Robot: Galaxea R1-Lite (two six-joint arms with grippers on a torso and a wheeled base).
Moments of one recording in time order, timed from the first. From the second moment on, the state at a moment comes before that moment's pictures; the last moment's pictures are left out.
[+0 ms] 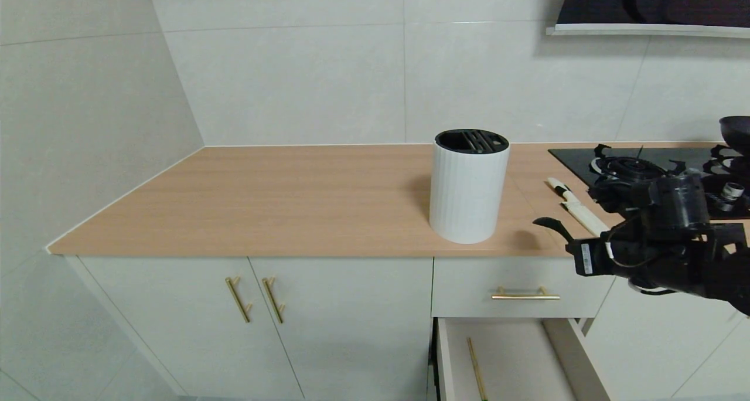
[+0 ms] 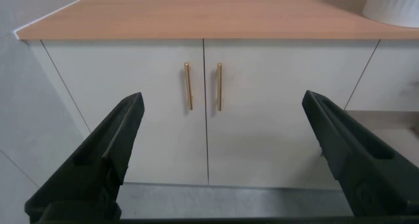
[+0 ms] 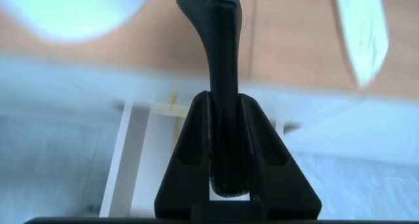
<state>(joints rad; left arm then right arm) 0.00 0.00 0.00 0.00 0.02 0.00 0.24 1.70 -0.75 -0.40 -0.15 0.05</state>
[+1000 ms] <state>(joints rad) 0.00 0.00 0.00 0.00 0.02 0.00 0.31 1.55 -0.53 -0.48 -0.15 0.05</state>
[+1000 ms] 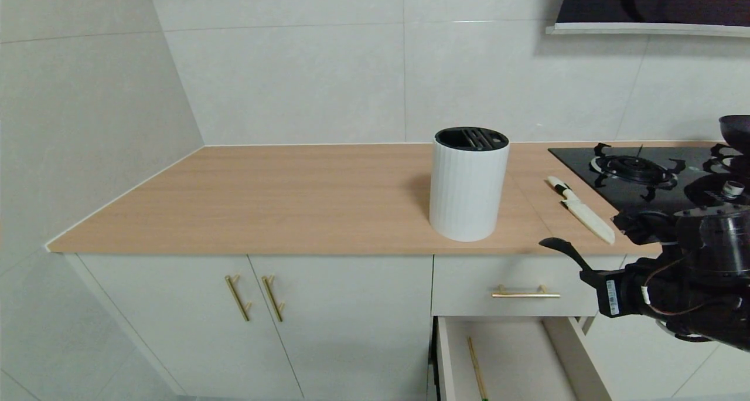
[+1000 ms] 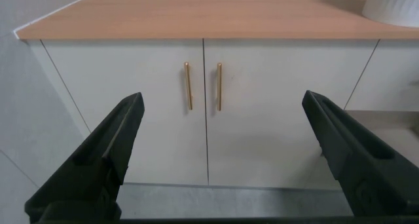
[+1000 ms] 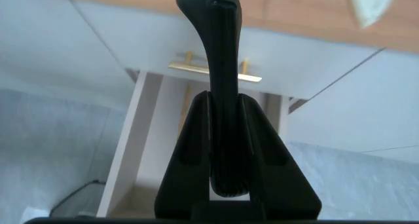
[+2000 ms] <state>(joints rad) 0.00 0.00 0.00 0.00 0.02 0.00 0.33 1.71 -0.47 -0.64 -0.15 0.05</state>
